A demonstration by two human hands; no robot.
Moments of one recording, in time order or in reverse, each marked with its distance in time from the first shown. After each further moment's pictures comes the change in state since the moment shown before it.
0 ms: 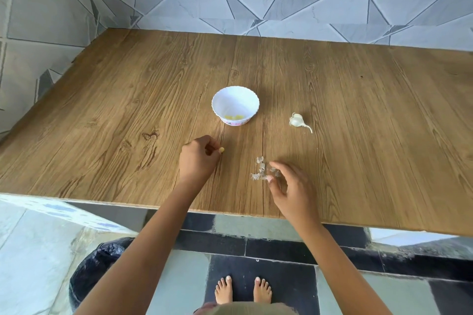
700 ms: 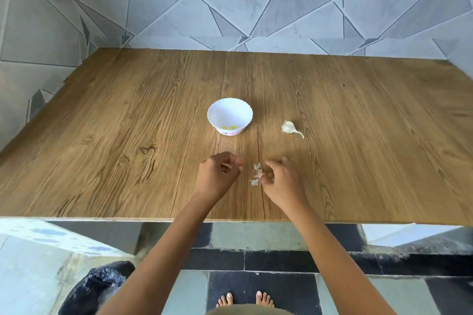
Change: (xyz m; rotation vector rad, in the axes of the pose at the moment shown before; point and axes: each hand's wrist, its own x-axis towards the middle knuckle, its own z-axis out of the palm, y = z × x) left_hand -0.028 0.022 0.002 -0.271 -0.174 0.185; right_hand 0.030 -0.032 -0.005 -0.205 -0.234 0.242
